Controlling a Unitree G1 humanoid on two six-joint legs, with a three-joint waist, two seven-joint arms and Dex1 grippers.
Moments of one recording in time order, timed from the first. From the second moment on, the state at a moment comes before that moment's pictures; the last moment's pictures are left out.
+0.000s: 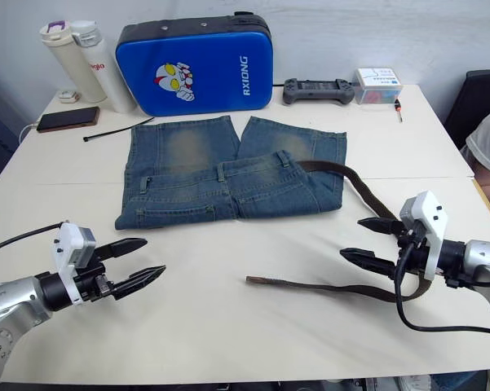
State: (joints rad) left arm 0.21 0.75 0.39 -0.55 -0.69 0.64 -0.71; right arm -0.01 -0.98 -0.36 -0.29 0.70 0.61 1.04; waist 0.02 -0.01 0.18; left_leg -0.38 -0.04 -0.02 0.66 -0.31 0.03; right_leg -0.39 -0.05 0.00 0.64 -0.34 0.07
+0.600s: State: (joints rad) left arm 0.12 0.81 0.36 -0.53 -0.72 0.64 -0.82; right arm -0.08 -0.98 -0.35 -0.35 0.71 0.69 1.03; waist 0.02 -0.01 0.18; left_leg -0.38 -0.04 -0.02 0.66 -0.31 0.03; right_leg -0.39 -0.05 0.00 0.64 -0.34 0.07
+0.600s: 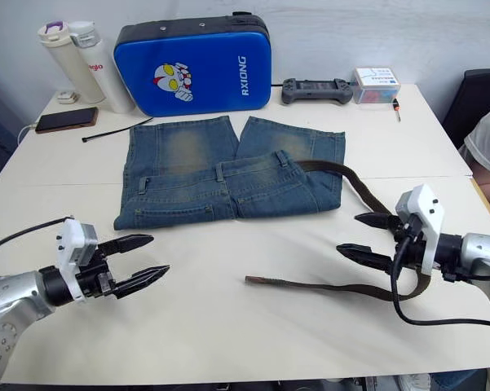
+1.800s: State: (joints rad) left arm -0.04 0.87 0.15 -0.57 -0.60 0.61 -0.91; right arm -0.13 -0.98 0.19 -0.43 0.34 0.57 0.98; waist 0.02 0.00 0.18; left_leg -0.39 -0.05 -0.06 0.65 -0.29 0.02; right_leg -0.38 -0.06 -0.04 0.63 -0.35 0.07
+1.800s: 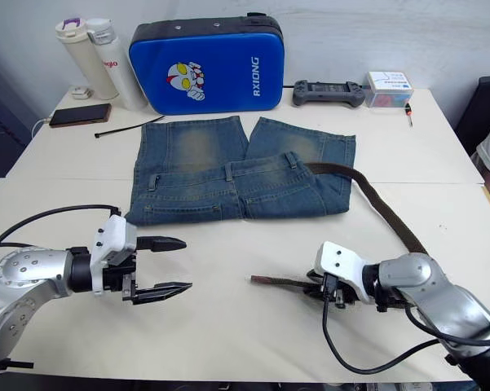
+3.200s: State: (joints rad) left arm -0.42 0.20 -0.03 -0.33 -0.96 0.80 -0.63; right arm -0.20 -0.95 -0.31 -0.51 1.18 1.05 0.79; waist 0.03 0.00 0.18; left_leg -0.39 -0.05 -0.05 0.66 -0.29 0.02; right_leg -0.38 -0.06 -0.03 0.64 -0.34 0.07
